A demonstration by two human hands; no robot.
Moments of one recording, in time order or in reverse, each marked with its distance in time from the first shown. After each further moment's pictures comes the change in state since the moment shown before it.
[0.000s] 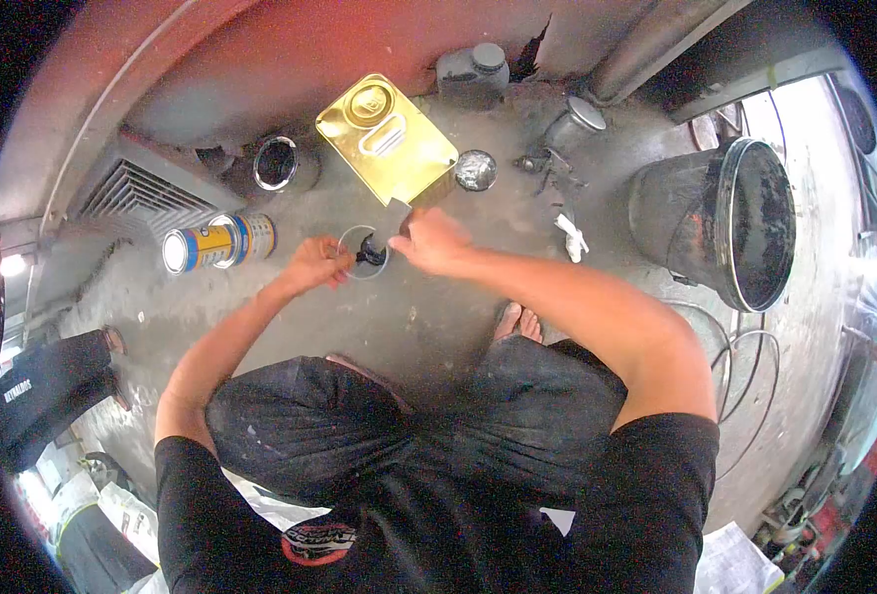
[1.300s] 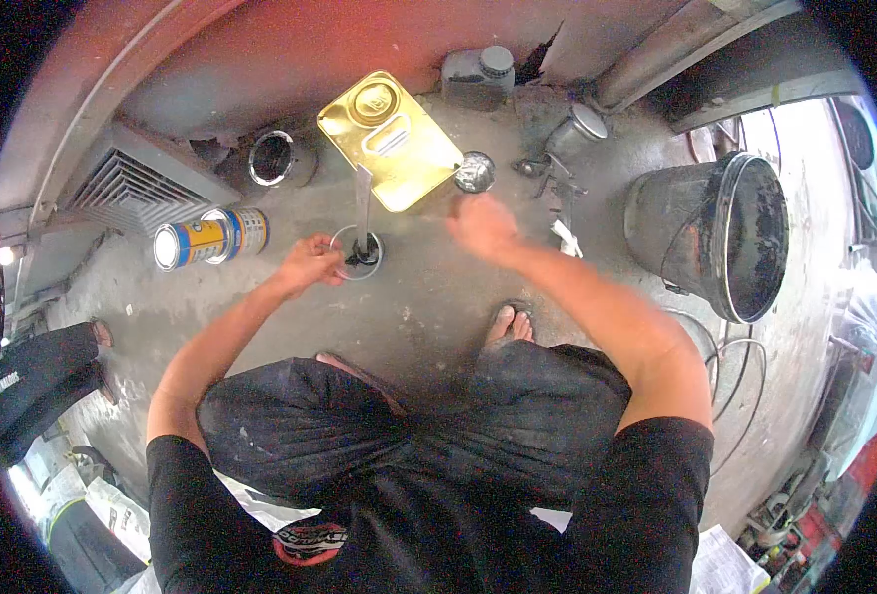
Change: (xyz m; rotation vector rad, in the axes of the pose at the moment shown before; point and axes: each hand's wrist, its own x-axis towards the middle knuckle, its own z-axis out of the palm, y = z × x) left_hand -0.001 -0.011 0.002 -0.288 -0.011 -0.083; right_hand 0.002 0.070 -0.030 -0.440 0.052 0.100
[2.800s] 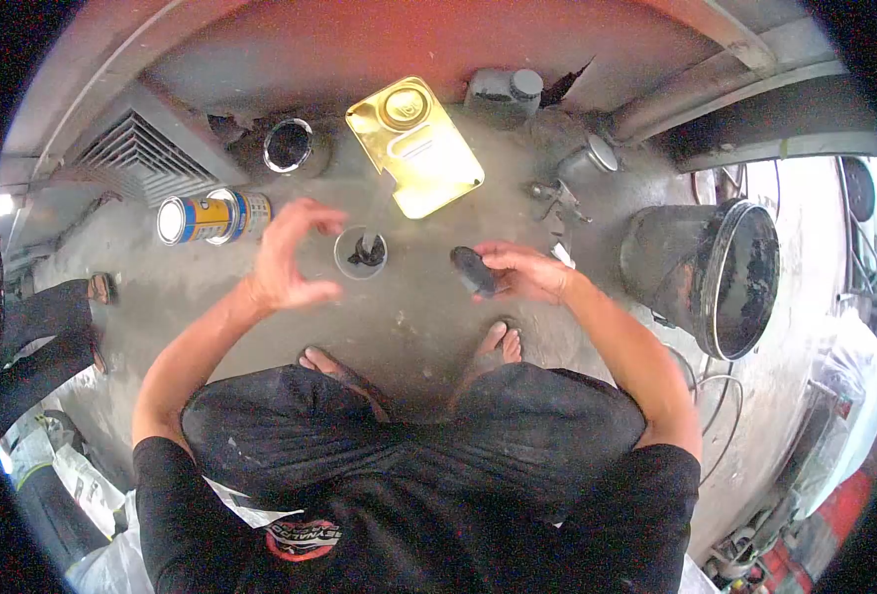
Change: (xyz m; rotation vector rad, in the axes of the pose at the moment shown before) left_hand -0.094 0.098 0.006 0.564 0.239 1.181; right_hand -0.056 0.042 -0.041 1.402 -0.725 0.293
